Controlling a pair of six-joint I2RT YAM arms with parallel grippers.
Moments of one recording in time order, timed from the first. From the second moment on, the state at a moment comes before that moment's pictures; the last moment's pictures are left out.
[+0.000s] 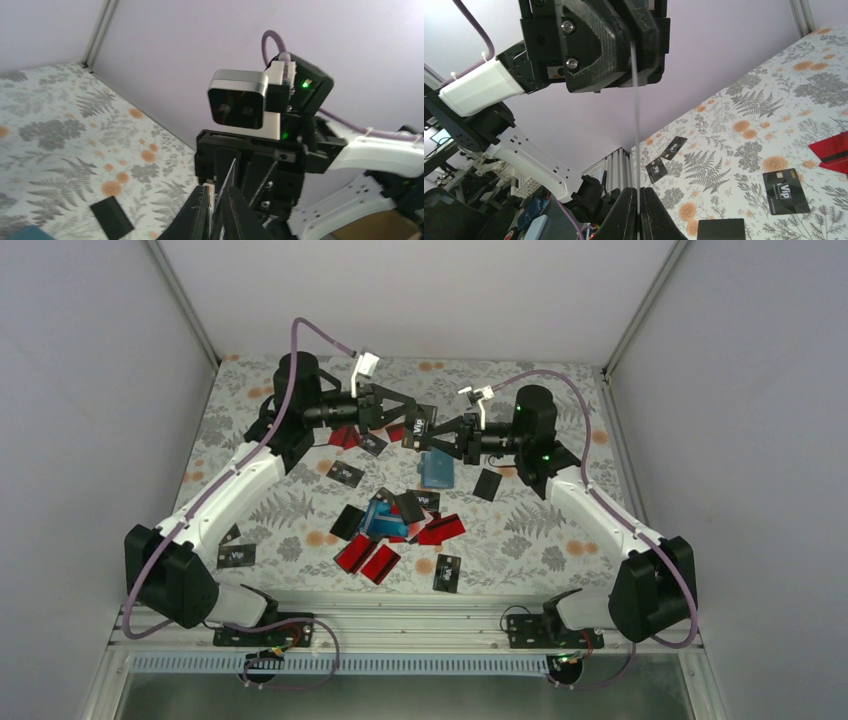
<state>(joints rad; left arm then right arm) -0.43 1.39 1.25 0.03 0.95 -0.51 0.41 1.34 1.01 0.20 -1.13 0.47</state>
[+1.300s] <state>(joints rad) -0.65 2.04 1.47 -0.44 0.01 -0.36 0.37 1.25 0.90 -0.40 -0.18 0.39</state>
